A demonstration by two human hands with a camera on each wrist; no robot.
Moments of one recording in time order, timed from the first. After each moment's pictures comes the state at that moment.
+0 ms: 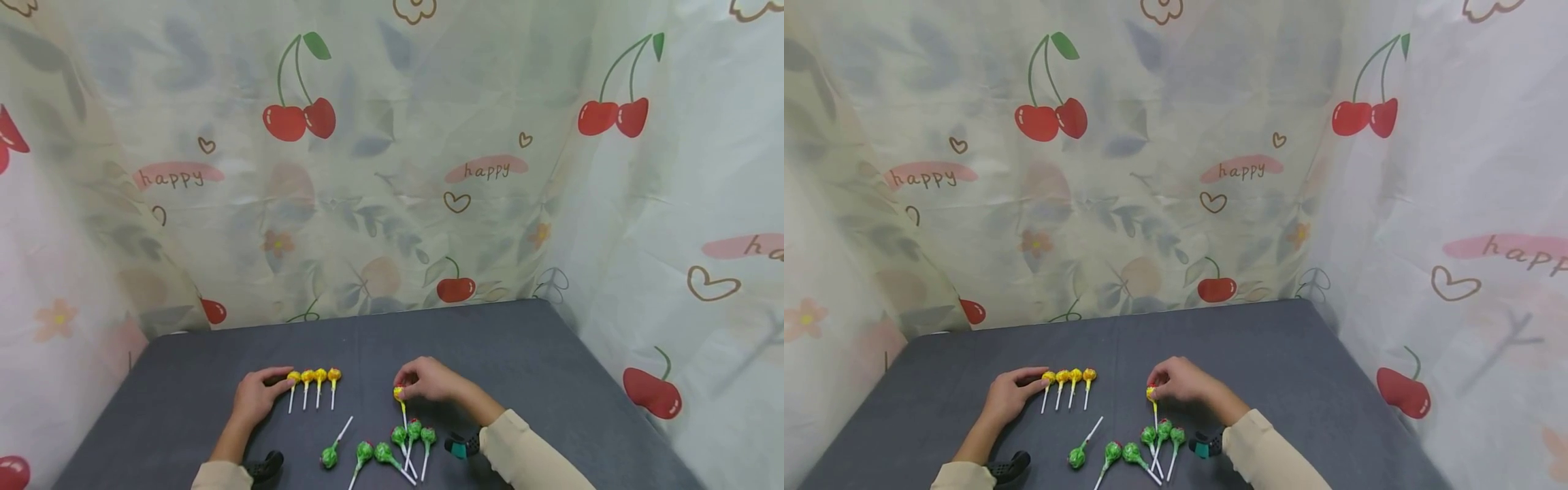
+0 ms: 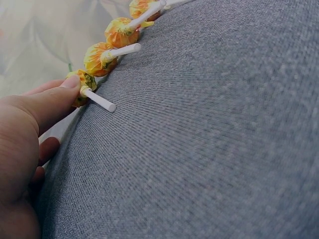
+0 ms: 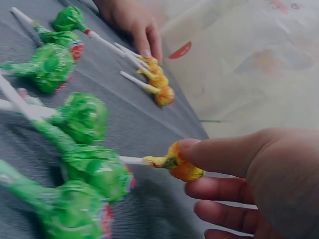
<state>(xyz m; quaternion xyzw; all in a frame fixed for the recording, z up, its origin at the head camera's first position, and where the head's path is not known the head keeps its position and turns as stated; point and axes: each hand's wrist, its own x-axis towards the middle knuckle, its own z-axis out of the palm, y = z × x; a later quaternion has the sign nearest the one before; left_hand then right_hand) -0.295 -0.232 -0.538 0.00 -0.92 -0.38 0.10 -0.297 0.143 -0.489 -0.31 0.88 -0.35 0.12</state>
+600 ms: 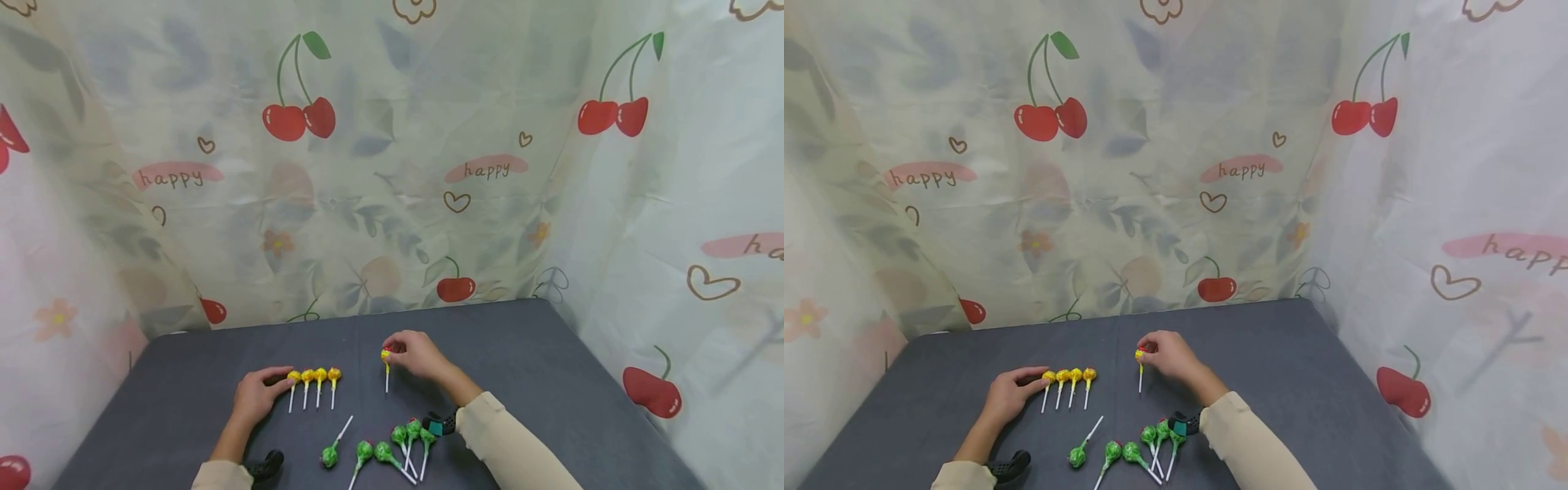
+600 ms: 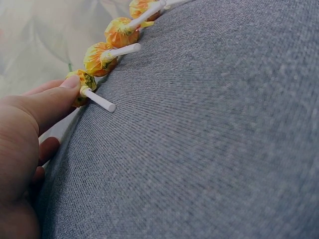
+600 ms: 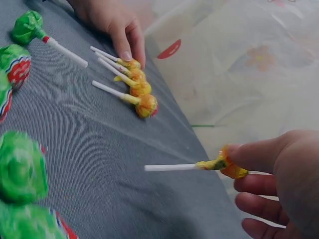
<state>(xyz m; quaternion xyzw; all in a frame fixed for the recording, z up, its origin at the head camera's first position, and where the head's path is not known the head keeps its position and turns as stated) -0.297 -0.233 -0.539 0.01 -0.92 -0.38 0.08 -0.325 0.116 -0.476 -0.25 0.90 -0.35 -0.02</state>
